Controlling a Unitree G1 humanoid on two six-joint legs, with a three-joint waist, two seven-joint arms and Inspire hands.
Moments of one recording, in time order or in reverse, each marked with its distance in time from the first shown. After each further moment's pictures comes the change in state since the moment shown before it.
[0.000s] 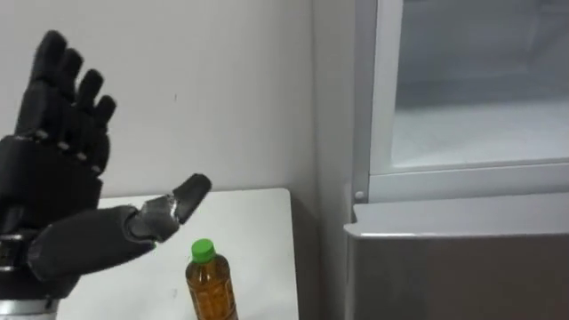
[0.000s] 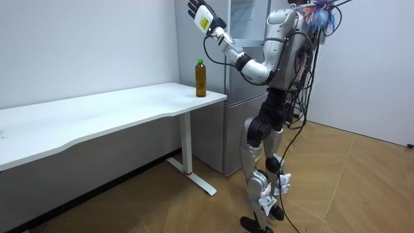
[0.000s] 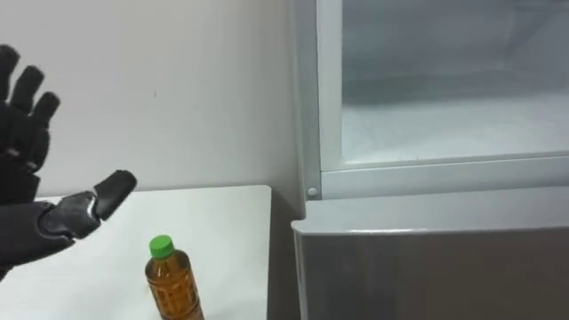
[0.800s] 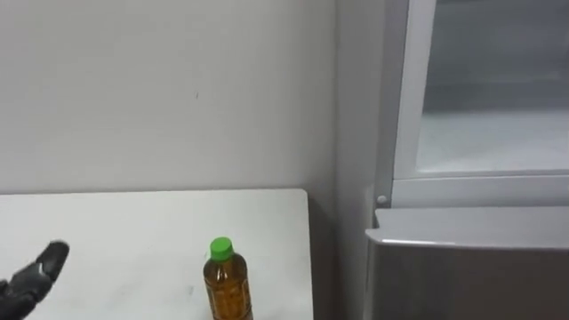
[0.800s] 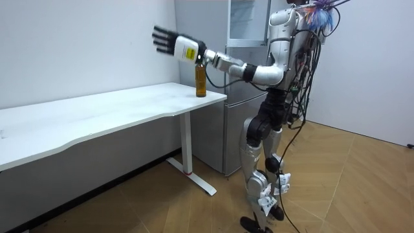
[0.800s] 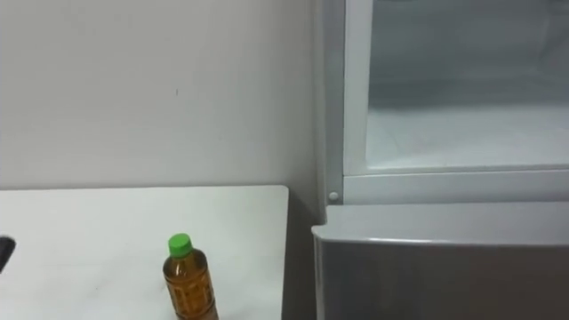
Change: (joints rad) left arm 0.214 -0.025 0.144 0.319 -0.122 0.001 0.221; right arm 0.047 0.011 -0.080 -0.046 -0.002 0.037 -0.036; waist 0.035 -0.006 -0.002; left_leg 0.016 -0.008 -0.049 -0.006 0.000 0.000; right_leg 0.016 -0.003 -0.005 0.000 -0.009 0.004
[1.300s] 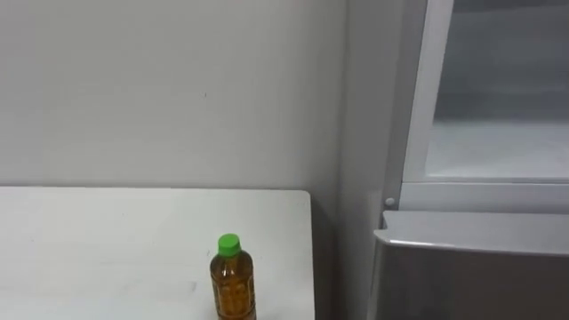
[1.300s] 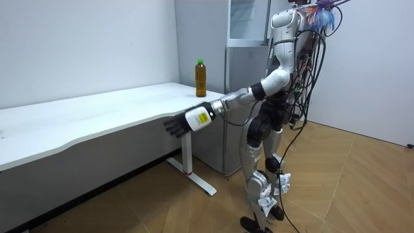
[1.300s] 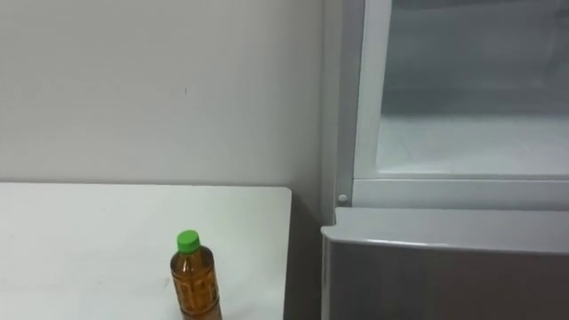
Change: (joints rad) left arm 0.052 -0.025 -0.120 0.635 0.003 0.000 0.044; right arm -0.001 0.002 -0.028 -0.002 -0.073 0.011 0.013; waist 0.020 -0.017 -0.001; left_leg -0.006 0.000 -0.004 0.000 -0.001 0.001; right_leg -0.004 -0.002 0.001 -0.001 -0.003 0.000
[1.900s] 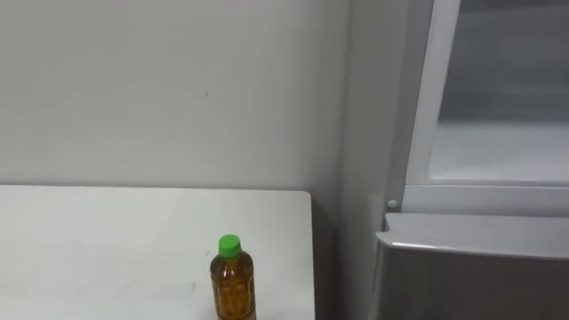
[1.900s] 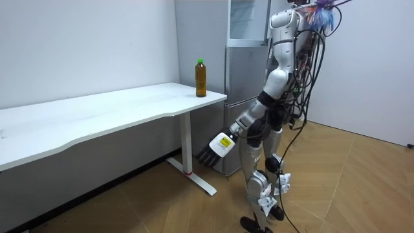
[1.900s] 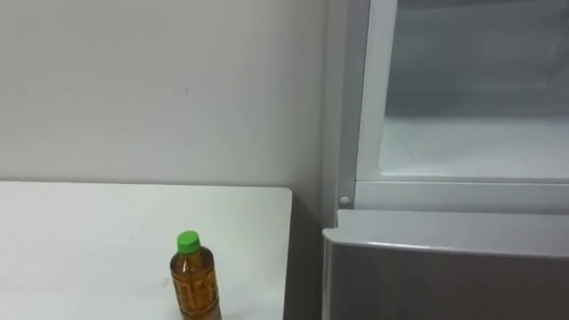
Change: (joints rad) left arm -0.002 0.004 -0.185 0.457 0.117 -0.012 -0.097; right arm -0.017 0.001 0.032 -0.002 -0.002 -0.020 0.012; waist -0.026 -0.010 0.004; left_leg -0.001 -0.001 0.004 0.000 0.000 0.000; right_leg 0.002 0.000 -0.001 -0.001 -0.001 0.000
